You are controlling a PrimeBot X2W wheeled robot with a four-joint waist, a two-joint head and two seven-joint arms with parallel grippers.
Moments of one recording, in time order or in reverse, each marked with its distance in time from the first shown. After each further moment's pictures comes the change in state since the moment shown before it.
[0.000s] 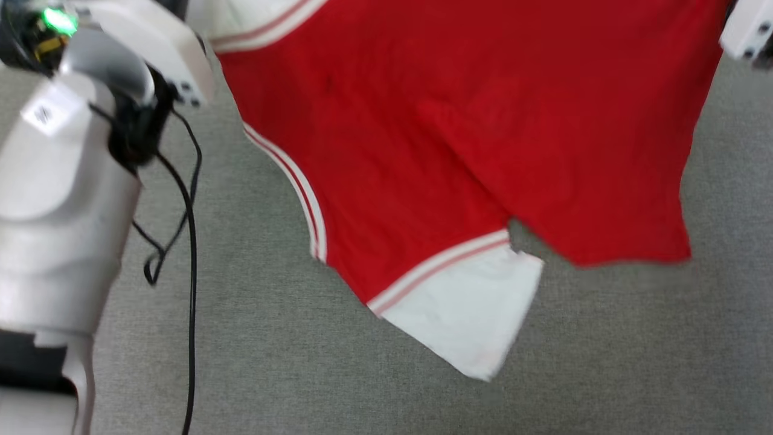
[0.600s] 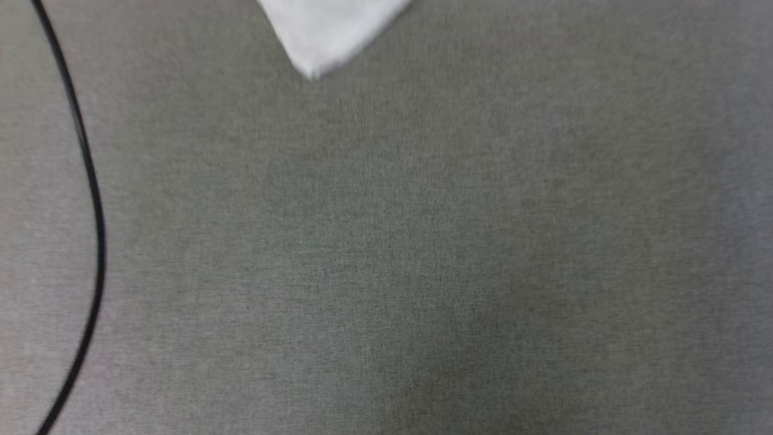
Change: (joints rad) left arm -0.639 0.053 0.005 0.281 0.096 -0.008 -0.024; right arm -0.555 0.073 -0.072 0.191 -0.114 0.000 -0.209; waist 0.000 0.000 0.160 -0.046
